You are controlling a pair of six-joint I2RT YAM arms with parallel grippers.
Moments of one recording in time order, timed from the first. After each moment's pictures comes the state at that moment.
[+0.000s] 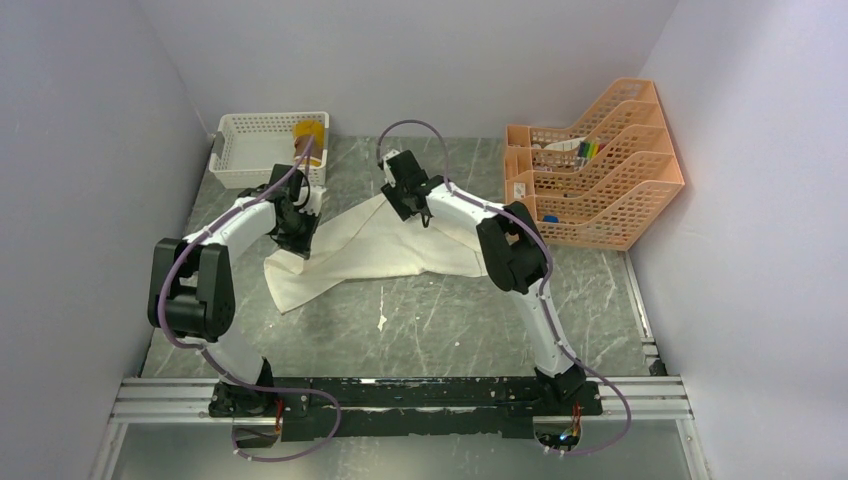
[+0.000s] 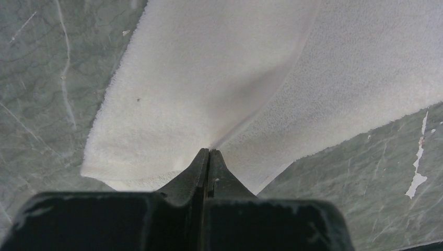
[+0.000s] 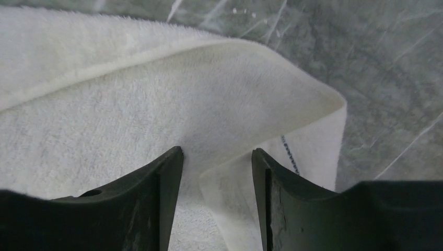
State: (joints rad) left arm -0.16 1.67 1.12 -0.68 0.10 0.13; right arm 0.63 2.33 1.84 -0.34 0.20 -0.15
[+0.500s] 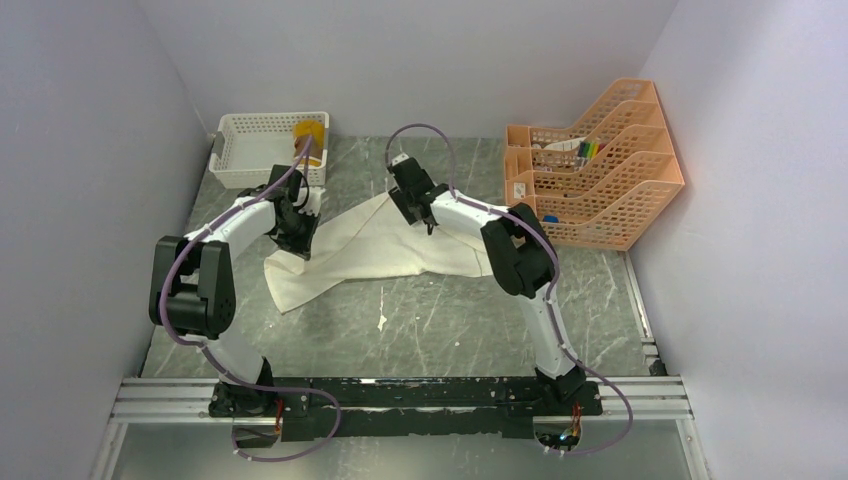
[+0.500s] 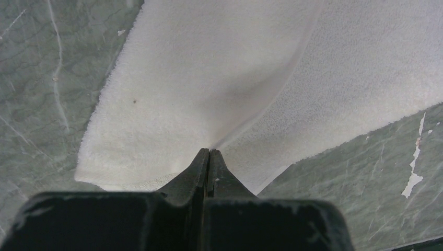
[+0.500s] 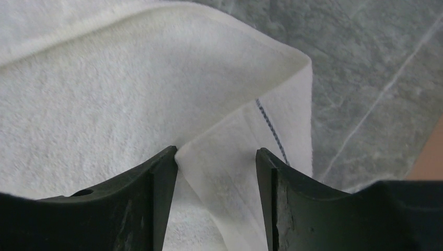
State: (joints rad) left arm -0.15 1.69 1.12 -0.68 0.13 0.14; right arm 0.64 2.28 1.70 -0.26 0.35 -0.12
